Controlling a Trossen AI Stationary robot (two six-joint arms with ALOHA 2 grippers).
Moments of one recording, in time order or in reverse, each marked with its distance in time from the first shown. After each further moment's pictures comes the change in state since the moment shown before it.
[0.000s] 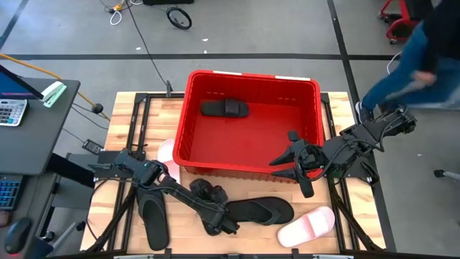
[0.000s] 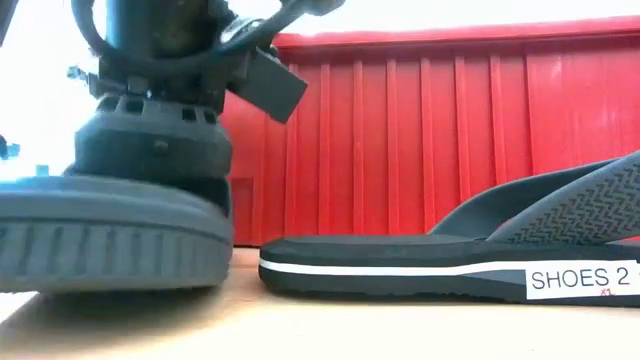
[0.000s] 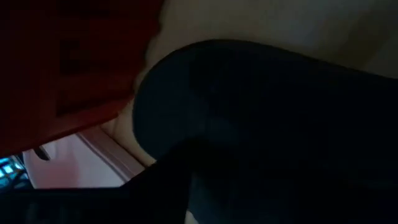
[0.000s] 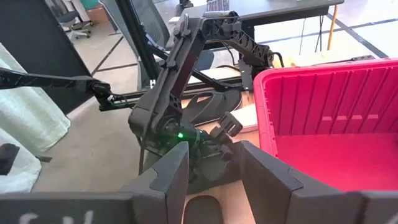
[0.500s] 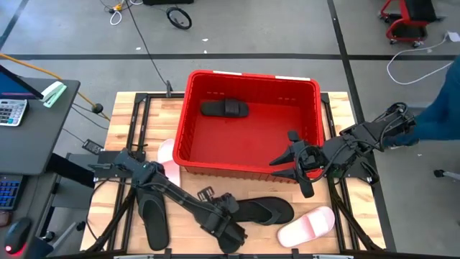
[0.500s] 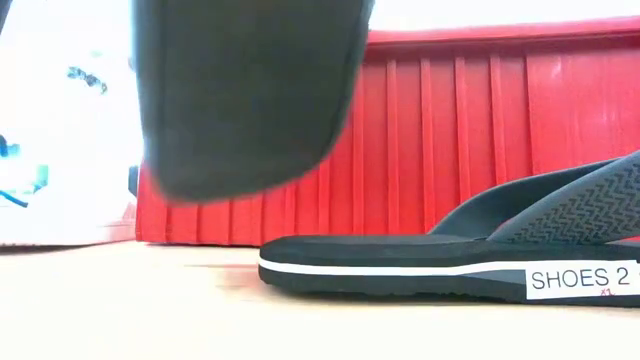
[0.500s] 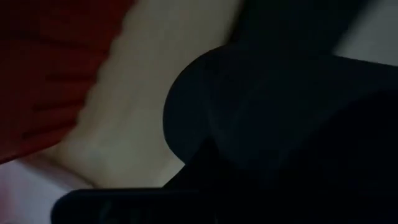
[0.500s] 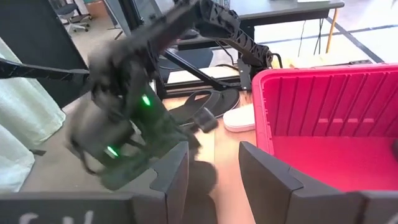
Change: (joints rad) left arm -0.030 -0.004 0.379 0.012 0.014 0.018; right arm 0.000 0.000 0.000 -0.009 0.000 -0.038
